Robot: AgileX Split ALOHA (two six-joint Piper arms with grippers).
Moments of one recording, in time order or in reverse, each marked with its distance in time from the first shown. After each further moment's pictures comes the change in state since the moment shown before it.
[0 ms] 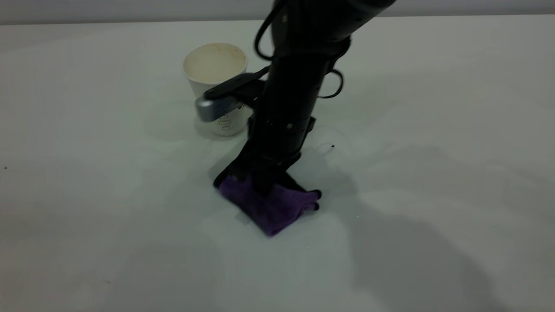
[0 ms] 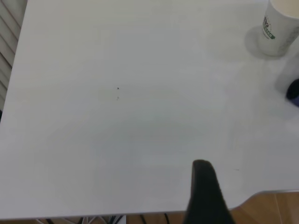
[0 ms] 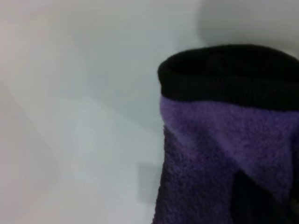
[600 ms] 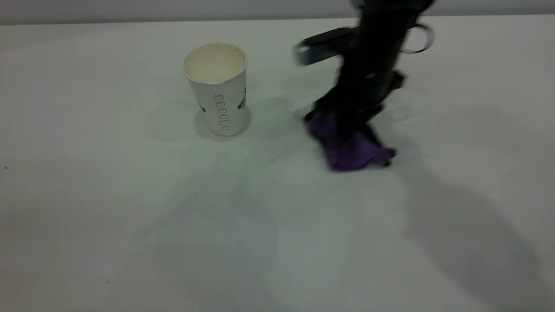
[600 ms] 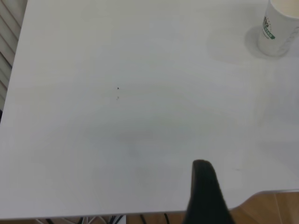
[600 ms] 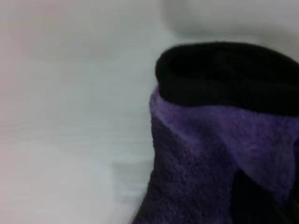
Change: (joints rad) left arm 0.000 0.000 0.000 0.000 0.000 0.000; right arm -0.311 -0.008 -0.009 -0.276 -0.012 0.307
